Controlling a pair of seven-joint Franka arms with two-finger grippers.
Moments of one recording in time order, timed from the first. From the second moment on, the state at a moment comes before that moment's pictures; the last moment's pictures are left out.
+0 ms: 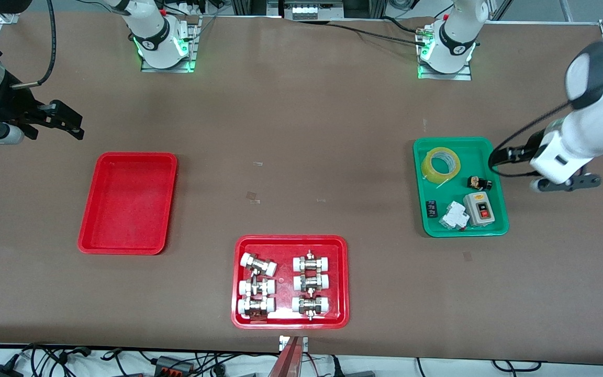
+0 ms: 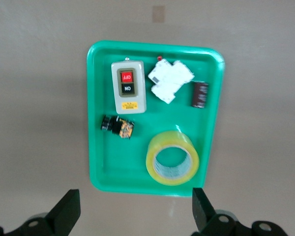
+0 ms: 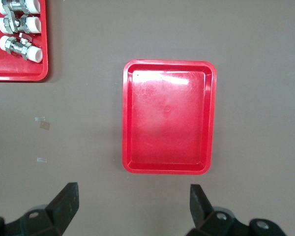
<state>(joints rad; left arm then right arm) 0.30 0.13 -0.31 -1.92 0.02 1.85 -0.15 0.03 0.01 0.06 -1.62 -0.01 1.66 0.08</state>
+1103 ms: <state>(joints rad) 0.27 0.25 -0.34 -2.43 0.02 2.48 -0.22 0.03 0.01 0.06 -1.62 -0.01 1.65 0.08</state>
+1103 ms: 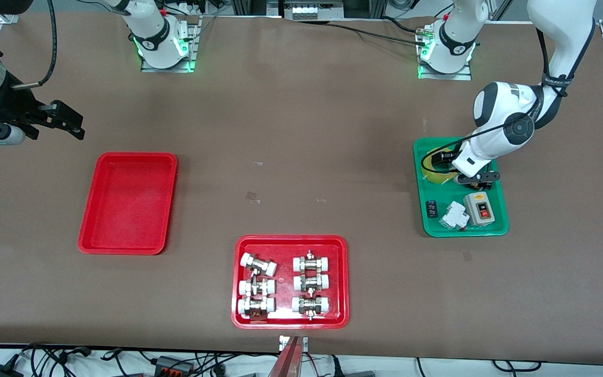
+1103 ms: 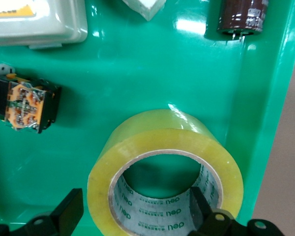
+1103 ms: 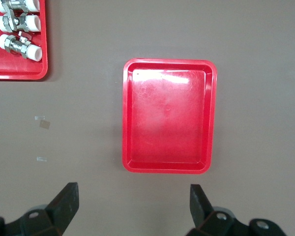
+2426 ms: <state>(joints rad) 0.21 0.21 -0.57 -2.10 0.02 2.18 -0.49 0.03 0.01 0.06 -1.62 -0.01 1.65 0.08</state>
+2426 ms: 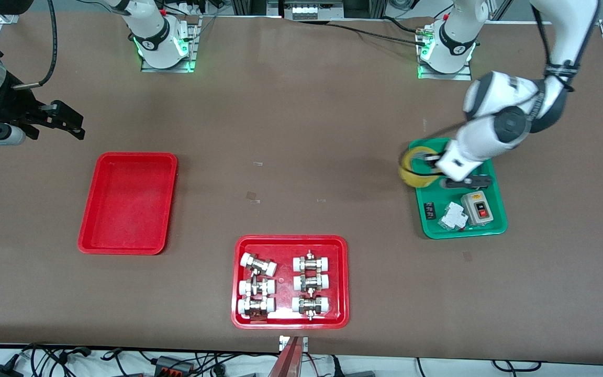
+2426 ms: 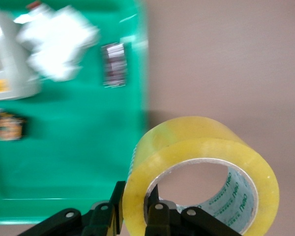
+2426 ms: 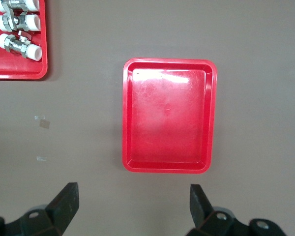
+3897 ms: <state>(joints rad) -0.30 0.69 -0.59 -1.57 0.02 2.85 -0.91 0.05 0.28 0.07 -1.67 0.51 1.78 -0.11</state>
